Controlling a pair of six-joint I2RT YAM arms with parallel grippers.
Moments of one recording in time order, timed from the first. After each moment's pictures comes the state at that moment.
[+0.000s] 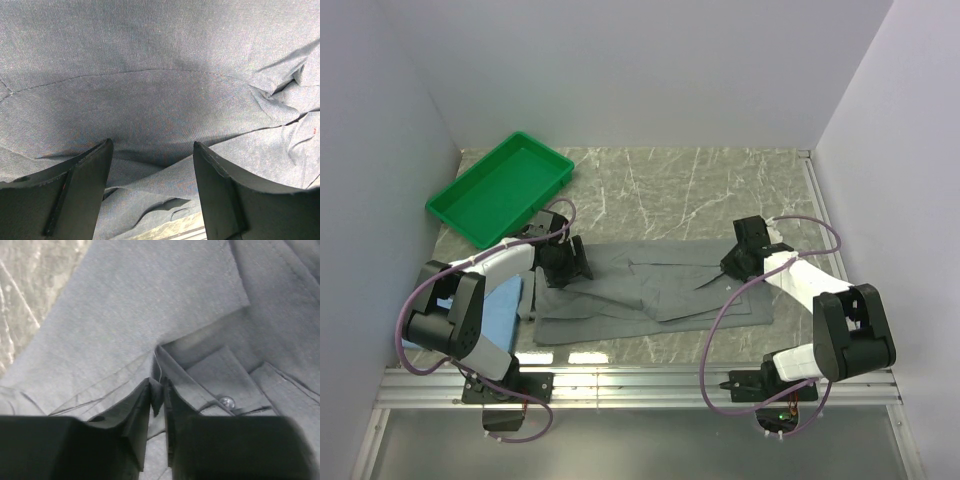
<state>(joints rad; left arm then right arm) -0.32 1.53 0.82 -0.43 0.19 -0.61 0.23 1.38 0.70 -0.36 0.13 0.96</state>
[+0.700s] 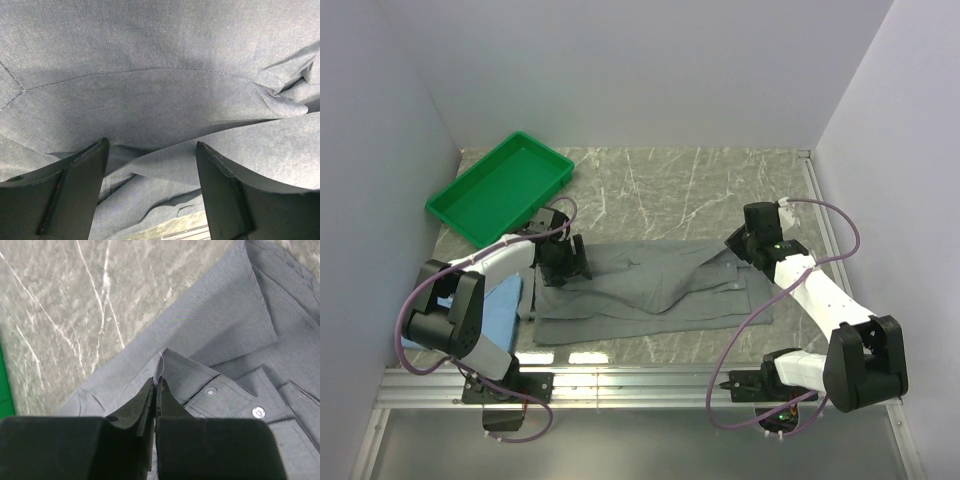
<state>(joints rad) -0.32 1.54 0.86 -0.49 0.16 -0.58 0.23 1.23 0.77 -0.34 0.19 0.95</state>
